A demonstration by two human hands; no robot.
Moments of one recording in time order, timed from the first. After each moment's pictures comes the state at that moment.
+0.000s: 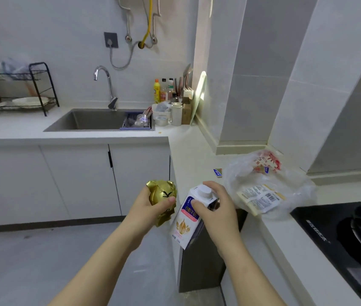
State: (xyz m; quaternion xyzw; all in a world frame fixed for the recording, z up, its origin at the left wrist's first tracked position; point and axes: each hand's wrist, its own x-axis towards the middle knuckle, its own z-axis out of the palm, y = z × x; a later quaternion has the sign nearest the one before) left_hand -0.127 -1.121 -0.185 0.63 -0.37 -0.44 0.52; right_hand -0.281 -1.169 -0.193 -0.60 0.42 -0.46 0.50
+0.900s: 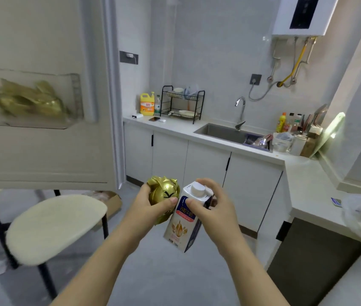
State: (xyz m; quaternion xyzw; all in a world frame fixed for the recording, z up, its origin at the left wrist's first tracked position) left_hand -0.109 -0.680 -0.145 0.67 -0.25 -0.19 0.67; right_hand -0.203 -0.810 -0.140 -0.77 0.15 -0.29 0.55
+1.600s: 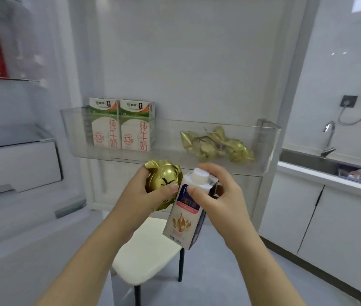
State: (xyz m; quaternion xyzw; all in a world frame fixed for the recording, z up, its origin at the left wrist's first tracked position) left_hand 0.058 -0.390 -0.068 0.69 -0.26 -0.01 0.68; right_hand -0.004 -0.543 -0.071 -0.74 -0.04 -0.29 0.60
